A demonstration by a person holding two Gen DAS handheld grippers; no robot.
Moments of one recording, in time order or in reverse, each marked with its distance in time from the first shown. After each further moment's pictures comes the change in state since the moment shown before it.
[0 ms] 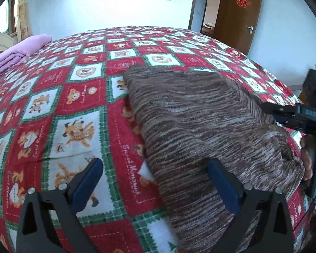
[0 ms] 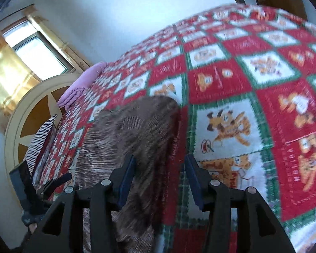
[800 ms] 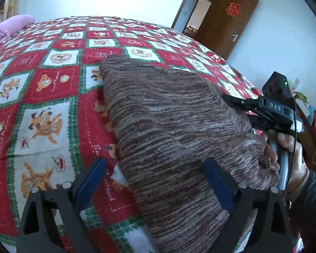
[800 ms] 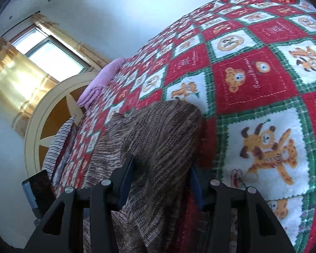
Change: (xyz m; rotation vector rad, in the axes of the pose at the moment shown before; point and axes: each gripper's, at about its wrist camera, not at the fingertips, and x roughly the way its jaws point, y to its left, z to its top) left arm 0.013 0.004 0.004 -0.072 0.029 -0.241; right arm 0.048 -0.005 0.024 0.021 0.046 0.199
